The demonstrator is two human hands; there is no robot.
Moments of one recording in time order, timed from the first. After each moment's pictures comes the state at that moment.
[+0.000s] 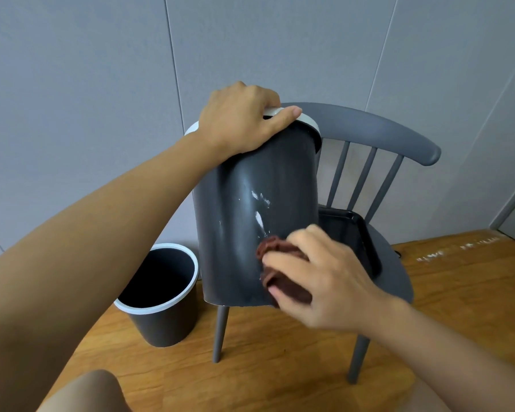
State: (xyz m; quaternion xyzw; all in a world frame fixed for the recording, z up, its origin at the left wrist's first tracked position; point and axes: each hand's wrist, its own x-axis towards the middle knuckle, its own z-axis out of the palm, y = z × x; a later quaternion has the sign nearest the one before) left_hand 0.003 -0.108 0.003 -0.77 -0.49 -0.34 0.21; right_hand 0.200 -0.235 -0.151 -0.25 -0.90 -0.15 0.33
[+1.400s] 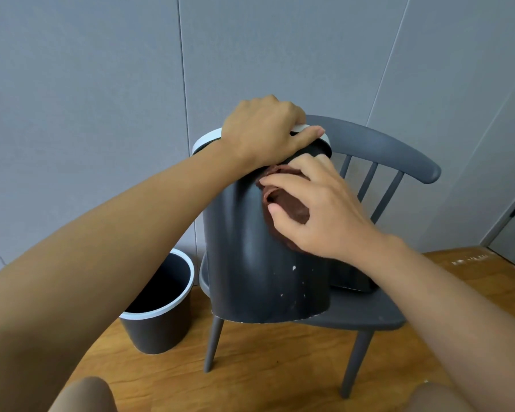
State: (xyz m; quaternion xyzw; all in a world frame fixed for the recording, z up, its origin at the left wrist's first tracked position) left_hand 0.019 -0.111 0.007 -0.79 -0.47 -0.30 0.26; right_hand 0.175 -0.186 -0.069 -0.32 -0.87 -0.13 0.36
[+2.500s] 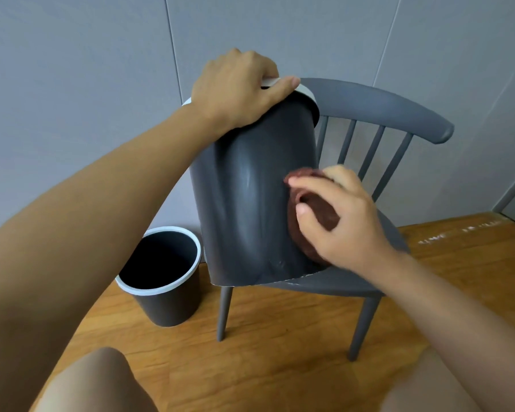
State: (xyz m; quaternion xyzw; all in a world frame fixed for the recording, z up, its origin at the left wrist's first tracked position) left_hand -0.007 -0.102 0.001 -0.77 -0.50 -0.34 0.21; right_hand 0.204 -0.207 -0.133 -0.36 -0.81 -0.04 0.46
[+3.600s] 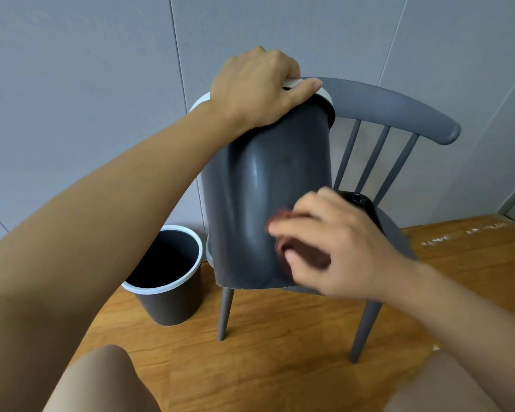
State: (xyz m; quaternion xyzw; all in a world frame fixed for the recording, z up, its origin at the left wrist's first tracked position) left_hand 0.011 -0.103 0.004 -0.77 -0.50 -0.32 0.24; right_hand 0.200 -0.236 -0.122 -0.28 -0.91 -0.08 0.31
